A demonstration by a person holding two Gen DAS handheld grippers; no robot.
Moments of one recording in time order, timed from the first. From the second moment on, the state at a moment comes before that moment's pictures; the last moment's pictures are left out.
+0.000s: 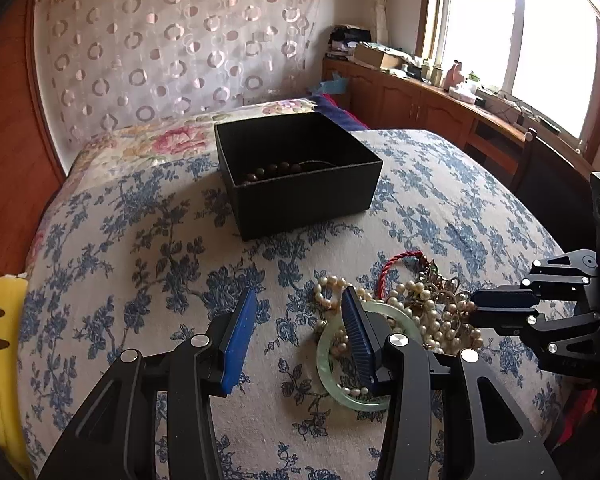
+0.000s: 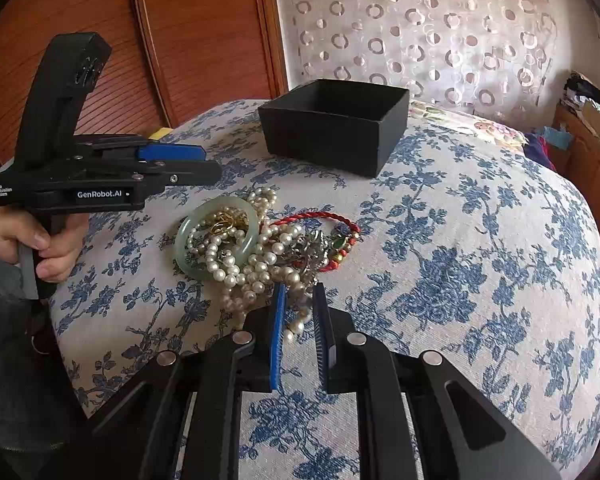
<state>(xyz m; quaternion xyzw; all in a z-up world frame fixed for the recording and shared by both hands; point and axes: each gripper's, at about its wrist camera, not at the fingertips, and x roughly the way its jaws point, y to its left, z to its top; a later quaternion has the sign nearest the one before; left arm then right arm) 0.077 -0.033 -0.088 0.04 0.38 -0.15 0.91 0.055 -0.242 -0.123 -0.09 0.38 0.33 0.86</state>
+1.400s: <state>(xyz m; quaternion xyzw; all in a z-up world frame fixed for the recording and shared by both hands) 0.135 -0.066 -0.110 0.12 0.44 -0.21 0.86 0.062 -0.269 -0.087 -0.05 0.33 0.31 0.89</state>
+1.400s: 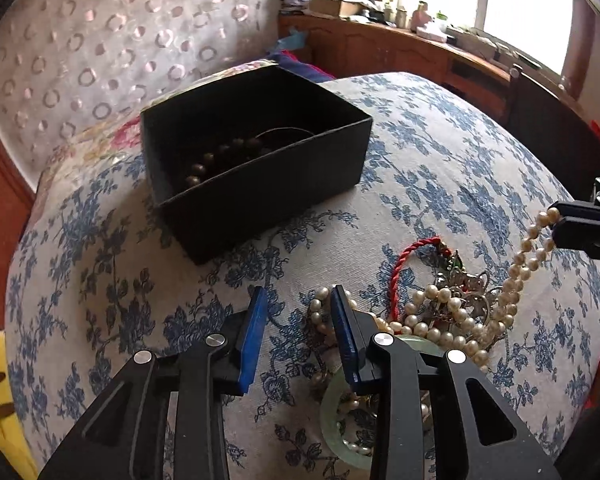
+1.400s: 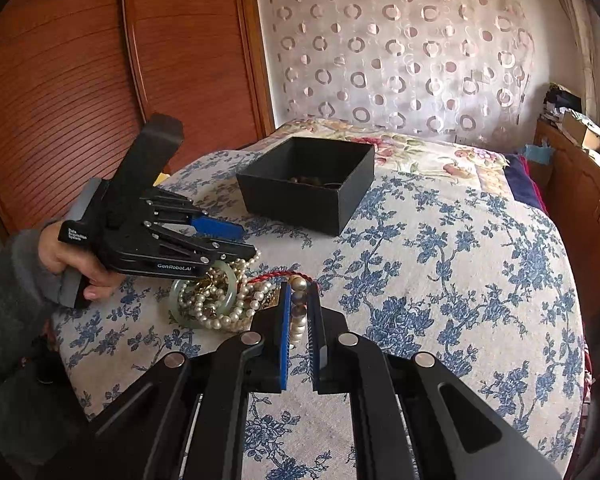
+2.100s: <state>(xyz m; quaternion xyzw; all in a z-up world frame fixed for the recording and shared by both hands) 0.102 -0.061 -0.026 0.08 0.35 -0.22 0.91 0.057 -0.260 -0.032 -0.07 0.28 0.33 0.90</state>
